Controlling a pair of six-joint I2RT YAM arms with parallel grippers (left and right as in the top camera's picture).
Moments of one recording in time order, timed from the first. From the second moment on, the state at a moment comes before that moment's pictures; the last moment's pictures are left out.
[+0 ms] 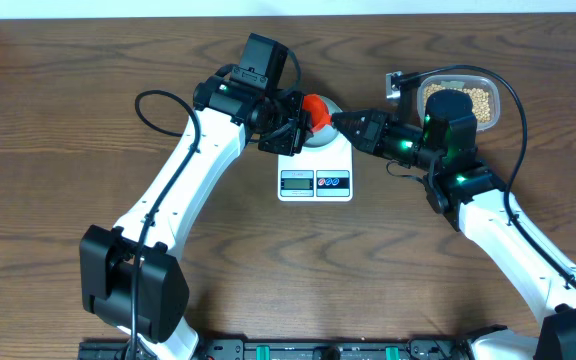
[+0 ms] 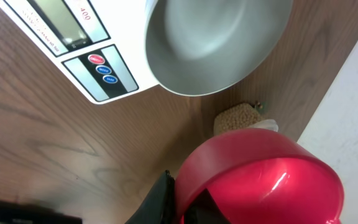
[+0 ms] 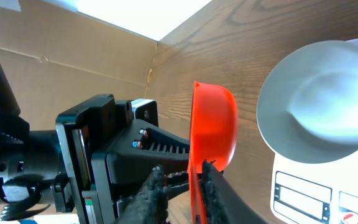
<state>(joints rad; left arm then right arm) -0.39 1.79 1.57 -0.89 0.41 -1.74 0.32 1.46 0.89 0.21 -0.68 0.90</state>
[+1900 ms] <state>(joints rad) -0.39 1.79 1.57 -0.89 0.41 -1.82 0.32 1.46 0.89 0.21 -0.65 0.91</state>
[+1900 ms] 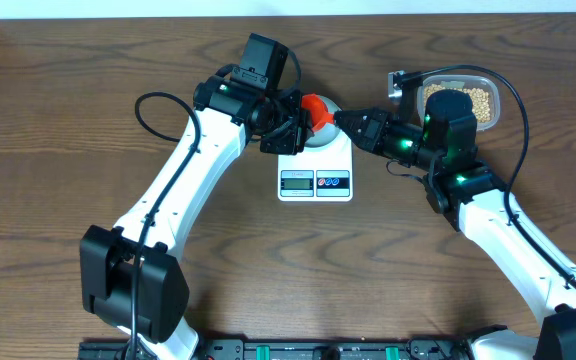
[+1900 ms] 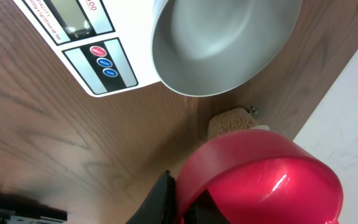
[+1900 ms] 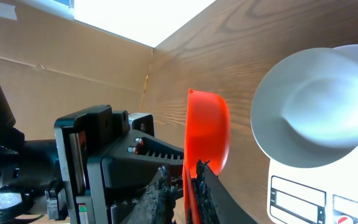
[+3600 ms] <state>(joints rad) -0.39 1.79 1.57 -0.89 0.41 -1.83 0.32 1.46 0.89 0.22 -0.60 0.91</state>
